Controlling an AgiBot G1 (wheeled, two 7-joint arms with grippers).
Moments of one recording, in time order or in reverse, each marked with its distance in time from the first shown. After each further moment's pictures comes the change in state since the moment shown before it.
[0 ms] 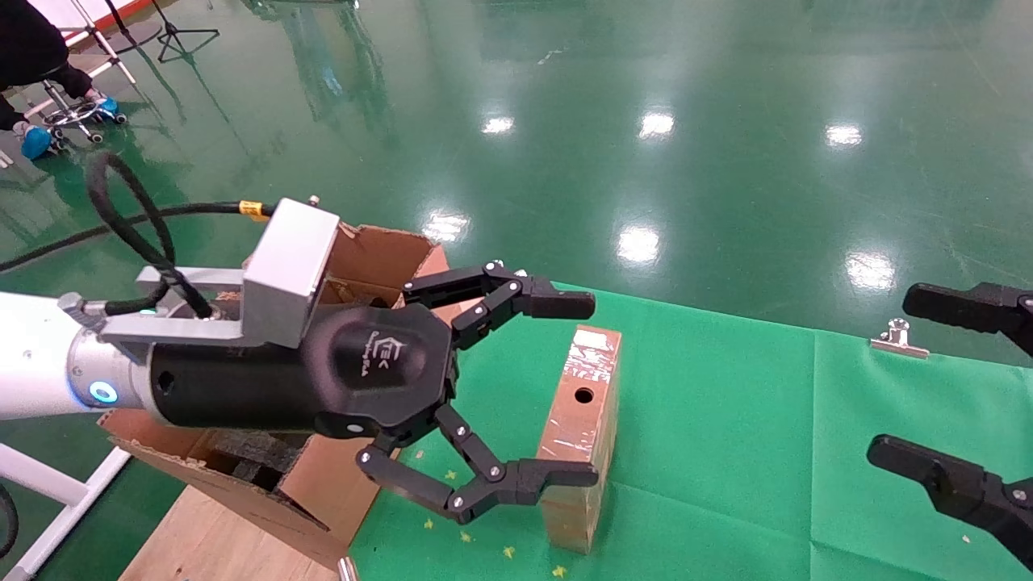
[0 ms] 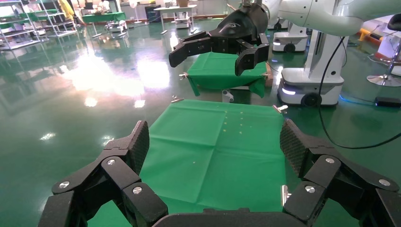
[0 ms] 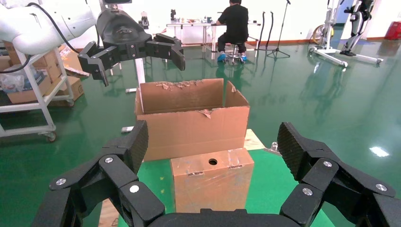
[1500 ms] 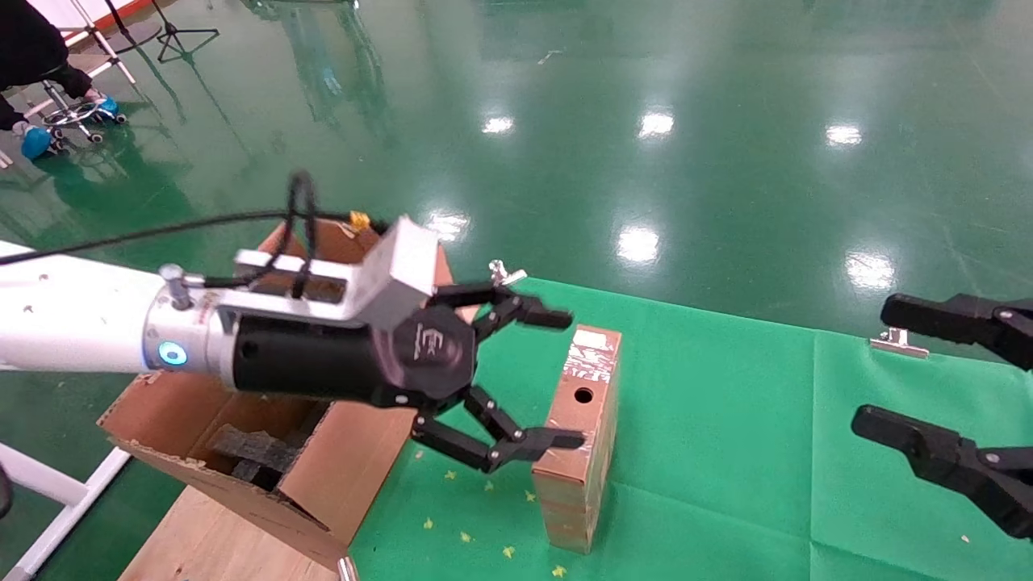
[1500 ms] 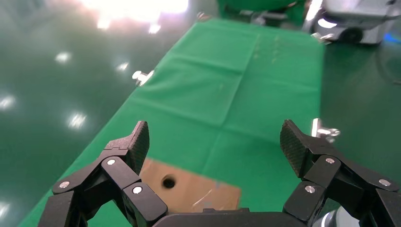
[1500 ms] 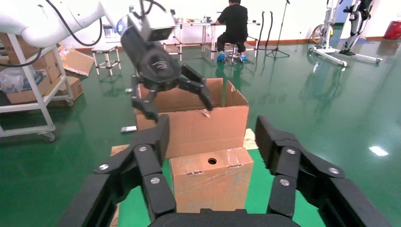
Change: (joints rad) left arm -0.227 0.022 0.163 -0.008 0.403 -0.073 -0.232; right arm 0.000 0.000 0.000 0.000 0.000 0.000 0.000
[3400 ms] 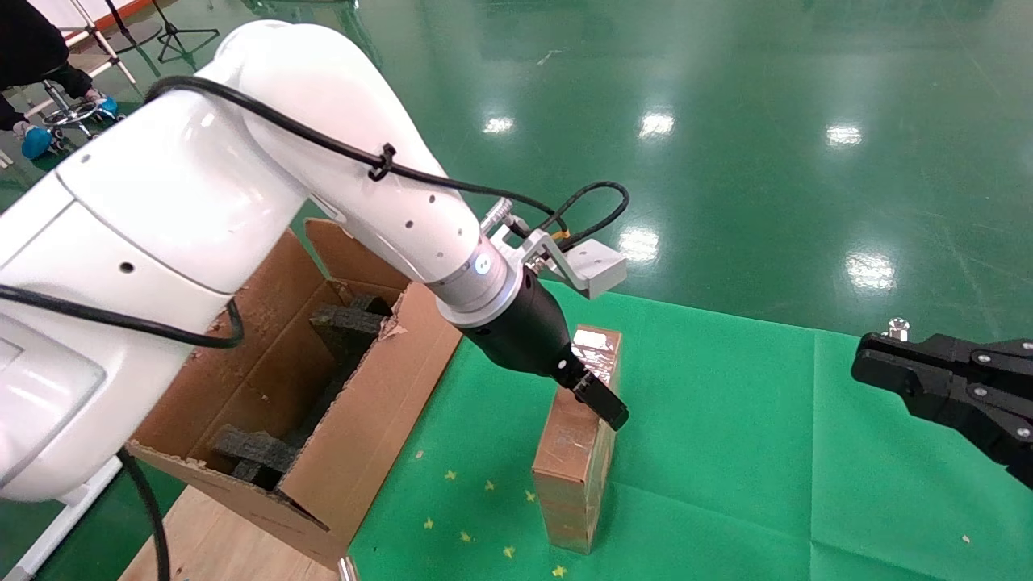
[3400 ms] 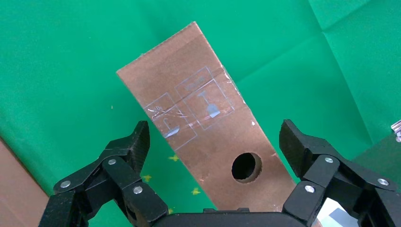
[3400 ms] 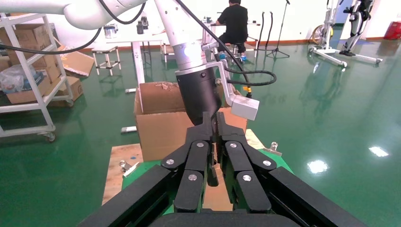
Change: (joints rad) left arm -0.482 0.538 0.556 0.207 0.710 0.126 -1.107; right arm 0.000 0.000 0.000 0.000 0.000 0.000 0.000
